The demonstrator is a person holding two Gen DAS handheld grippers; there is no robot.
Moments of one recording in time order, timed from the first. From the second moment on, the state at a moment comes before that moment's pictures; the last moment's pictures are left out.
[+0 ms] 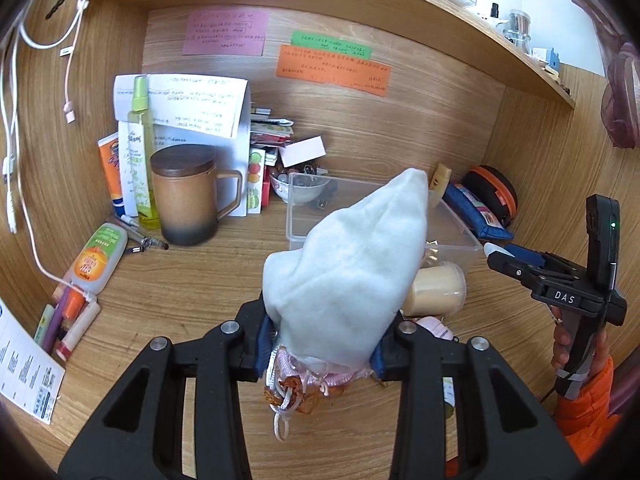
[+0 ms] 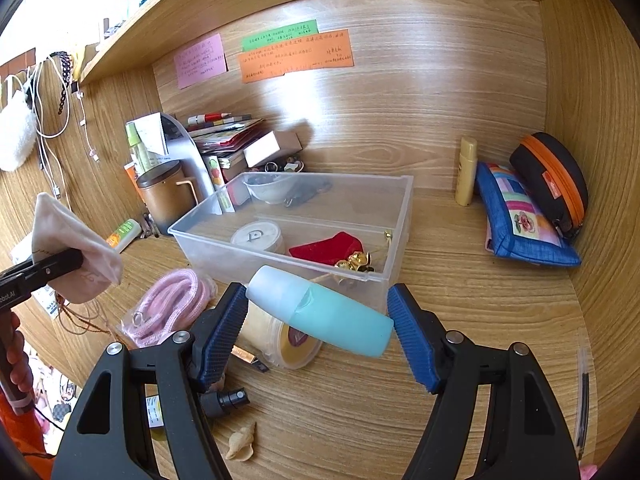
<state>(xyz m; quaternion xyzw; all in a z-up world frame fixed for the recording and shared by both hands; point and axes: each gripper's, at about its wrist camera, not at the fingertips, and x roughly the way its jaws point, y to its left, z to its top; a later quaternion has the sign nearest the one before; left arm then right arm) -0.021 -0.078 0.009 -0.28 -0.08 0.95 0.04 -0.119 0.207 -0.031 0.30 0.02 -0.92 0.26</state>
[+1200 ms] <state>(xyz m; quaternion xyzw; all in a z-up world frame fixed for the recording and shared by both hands) -0.148 -0.078 0.002 -0.31 -0.09 0.94 0.11 -0.191 0.161 -0.024 0.32 0.07 -0.90 0.28</state>
